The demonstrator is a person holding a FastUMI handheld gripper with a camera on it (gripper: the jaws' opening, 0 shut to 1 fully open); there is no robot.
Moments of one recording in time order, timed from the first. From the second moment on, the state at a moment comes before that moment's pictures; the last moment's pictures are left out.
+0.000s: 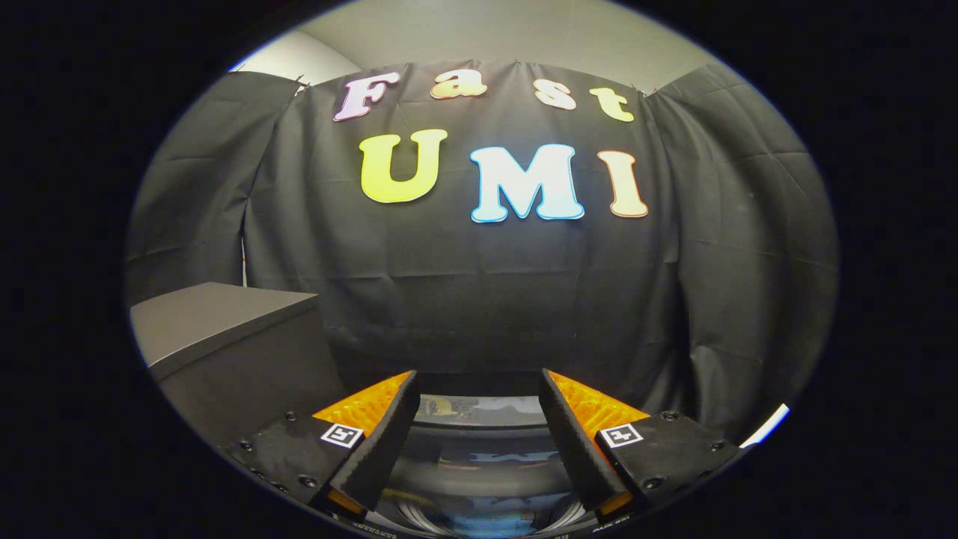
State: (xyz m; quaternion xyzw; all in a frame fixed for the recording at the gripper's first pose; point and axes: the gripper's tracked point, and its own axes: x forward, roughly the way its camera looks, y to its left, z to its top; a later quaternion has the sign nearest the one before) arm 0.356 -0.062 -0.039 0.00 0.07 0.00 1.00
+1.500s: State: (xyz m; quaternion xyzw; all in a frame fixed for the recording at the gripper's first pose) arm 0.181 -0.020 0.064 0.01 0.00 0.01 1.00
